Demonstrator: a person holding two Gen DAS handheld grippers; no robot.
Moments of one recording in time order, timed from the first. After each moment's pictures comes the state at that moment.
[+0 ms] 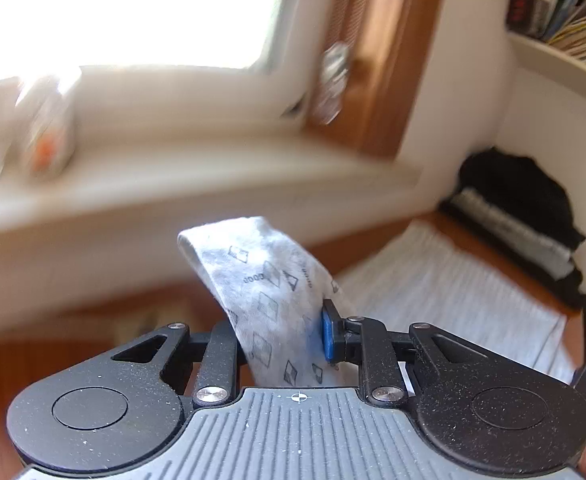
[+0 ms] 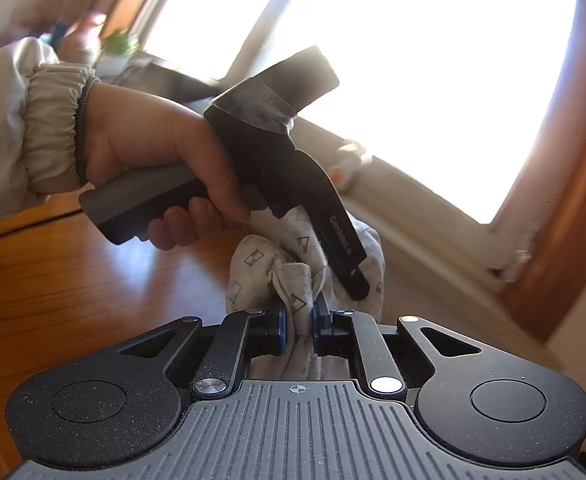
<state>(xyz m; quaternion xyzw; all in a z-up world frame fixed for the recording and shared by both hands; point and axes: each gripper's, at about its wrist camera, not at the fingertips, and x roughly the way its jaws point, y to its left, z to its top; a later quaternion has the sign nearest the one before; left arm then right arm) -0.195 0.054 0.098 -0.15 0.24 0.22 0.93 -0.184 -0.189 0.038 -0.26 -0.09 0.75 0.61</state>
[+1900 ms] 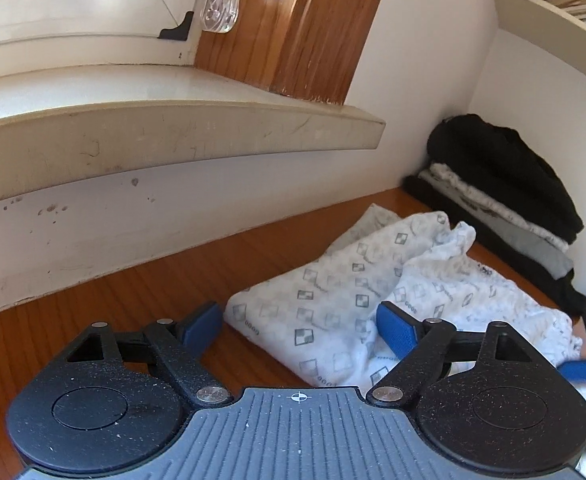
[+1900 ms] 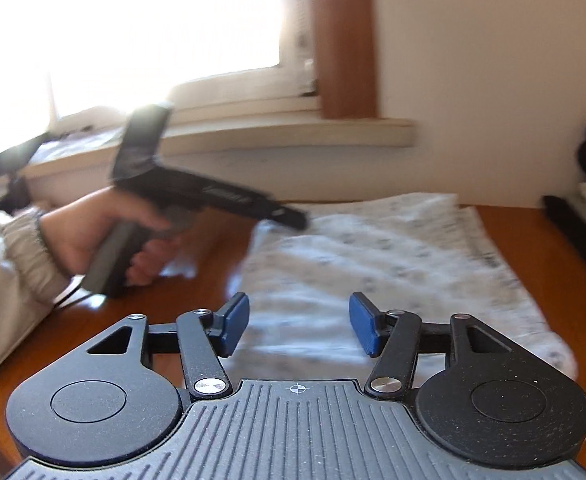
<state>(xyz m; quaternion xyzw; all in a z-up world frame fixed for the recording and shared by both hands) -0.066 0.064 0.009 -0.19 0.27 0.15 0.93 -0.023 -0.235 0.034 -0.15 0.20 0.67 0.69</state>
